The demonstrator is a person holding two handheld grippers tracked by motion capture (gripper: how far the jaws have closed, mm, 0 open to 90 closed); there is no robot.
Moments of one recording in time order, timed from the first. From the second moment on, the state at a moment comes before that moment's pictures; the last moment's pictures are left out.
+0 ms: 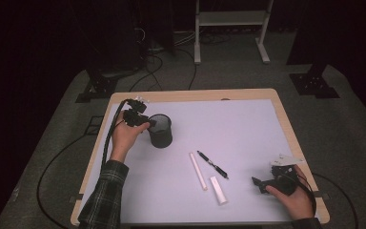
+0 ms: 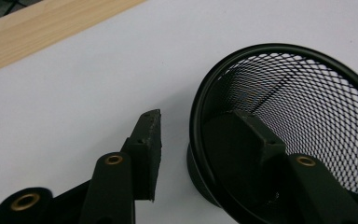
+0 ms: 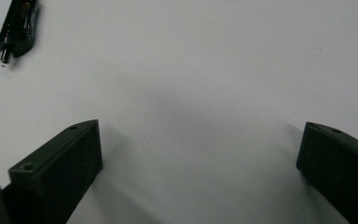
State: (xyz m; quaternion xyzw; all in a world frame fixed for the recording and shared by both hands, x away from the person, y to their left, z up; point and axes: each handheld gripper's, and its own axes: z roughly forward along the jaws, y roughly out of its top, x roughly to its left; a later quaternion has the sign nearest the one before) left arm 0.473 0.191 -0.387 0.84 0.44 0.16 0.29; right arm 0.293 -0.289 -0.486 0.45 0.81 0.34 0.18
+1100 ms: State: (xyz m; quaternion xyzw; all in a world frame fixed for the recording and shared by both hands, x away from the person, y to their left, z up) left arm 0.474 0.181 -0.389 0.84 0.42 0.14 0.30; right arm 0.293 -0.289 -0.486 0.45 0.81 0.34 0.18
